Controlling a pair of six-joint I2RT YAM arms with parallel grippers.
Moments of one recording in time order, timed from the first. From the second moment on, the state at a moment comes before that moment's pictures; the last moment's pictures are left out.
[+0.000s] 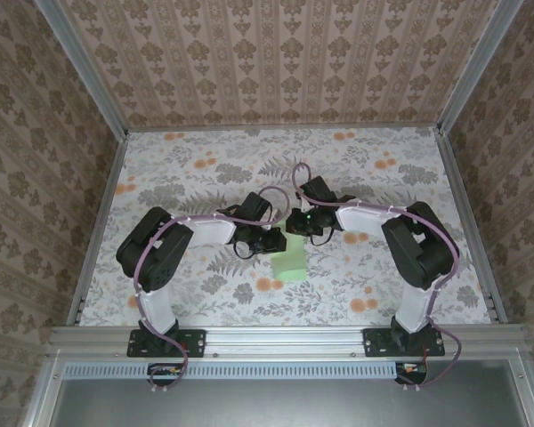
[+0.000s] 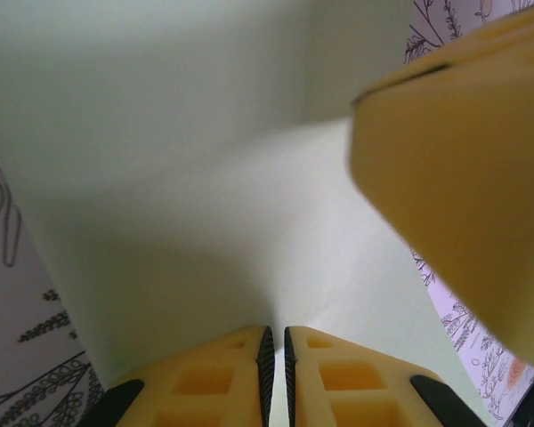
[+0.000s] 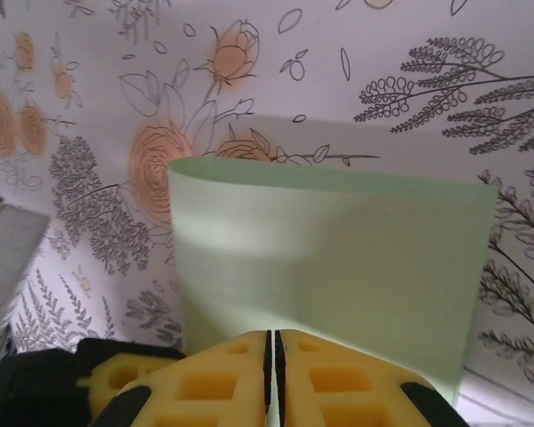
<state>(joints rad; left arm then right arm) -0.73 1.84 0.96 -0.18 0.49 -0.62 0.52 1.84 1.06 -0.24 -0.34 0.64</state>
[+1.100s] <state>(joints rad) -0.75 1.76 0.87 -0.19 0.48 -0.62 0.51 1.95 1.16 -0.34 -0.35 0.64</state>
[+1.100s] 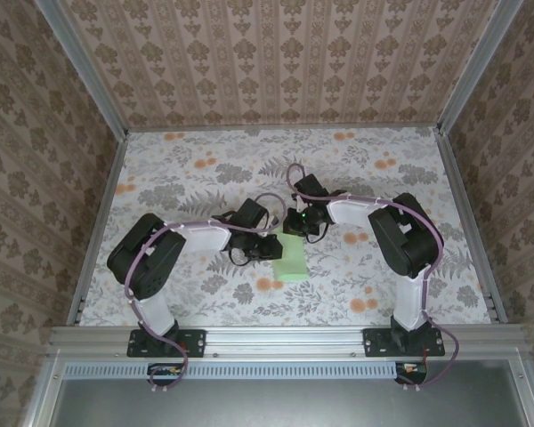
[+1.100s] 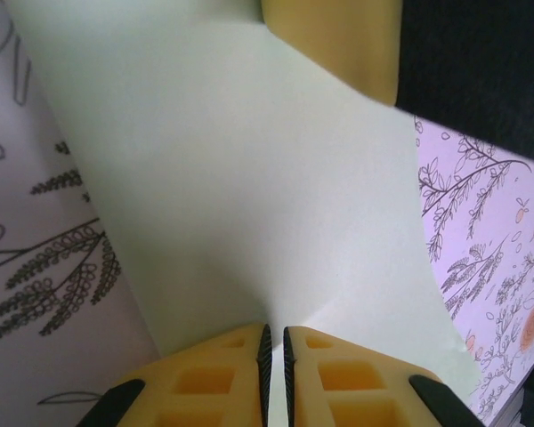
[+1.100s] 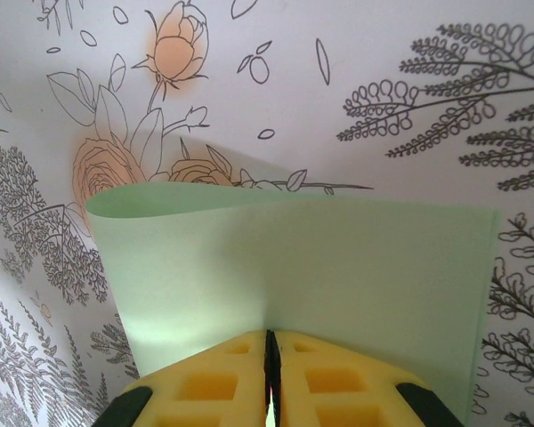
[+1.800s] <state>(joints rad) -0.80 1.71 0.80 -0.18 0.49 -0.62 0.51 1.96 1.17 -0.34 -0.35 0.64</state>
